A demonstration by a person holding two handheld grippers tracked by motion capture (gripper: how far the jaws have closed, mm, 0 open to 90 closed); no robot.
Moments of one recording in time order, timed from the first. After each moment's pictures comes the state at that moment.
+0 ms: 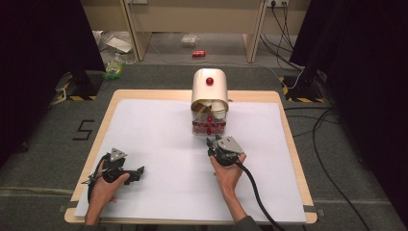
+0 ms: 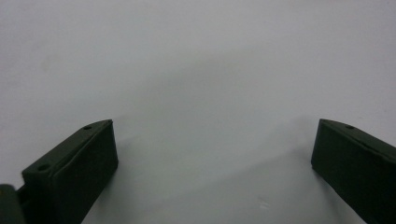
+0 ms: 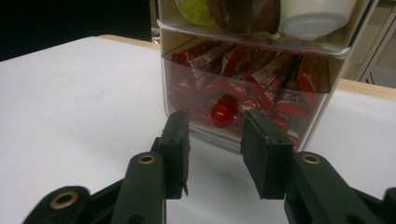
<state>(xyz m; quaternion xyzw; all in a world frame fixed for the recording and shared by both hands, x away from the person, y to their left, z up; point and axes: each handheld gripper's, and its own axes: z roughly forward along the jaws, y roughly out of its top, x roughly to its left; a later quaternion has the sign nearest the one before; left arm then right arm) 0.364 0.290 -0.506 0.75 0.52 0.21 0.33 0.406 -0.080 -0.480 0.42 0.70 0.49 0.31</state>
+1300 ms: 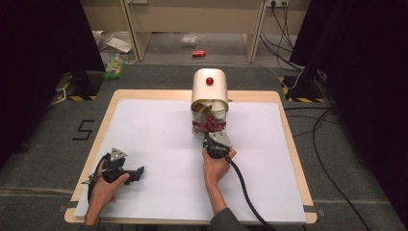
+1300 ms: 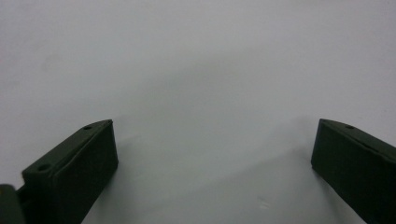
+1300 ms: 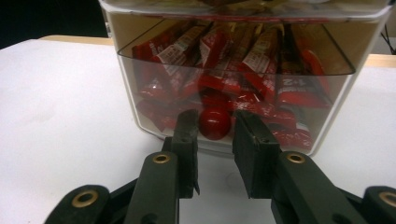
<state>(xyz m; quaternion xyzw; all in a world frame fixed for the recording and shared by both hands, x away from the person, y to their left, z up) 0.364 0.290 -0.506 0.75 0.52 0.21 0.33 0.432 -0.048 -0.492 0.51 0.65 0.45 0.33</state>
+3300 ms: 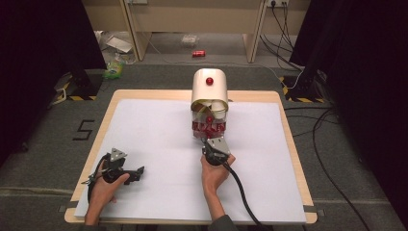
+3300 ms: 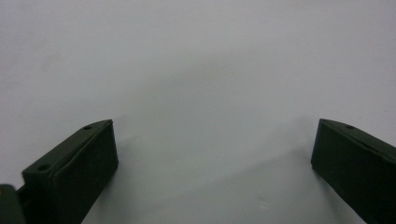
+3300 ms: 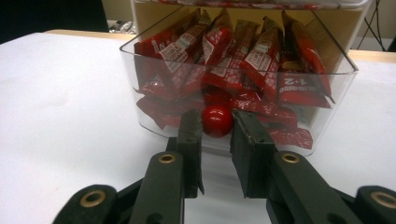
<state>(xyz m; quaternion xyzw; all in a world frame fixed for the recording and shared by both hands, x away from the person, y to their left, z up) 0.364 0.290 -0.506 0.75 0.52 0.21 0.33 0.409 -0.045 -0.493 0.51 0.65 0.44 0.34</state>
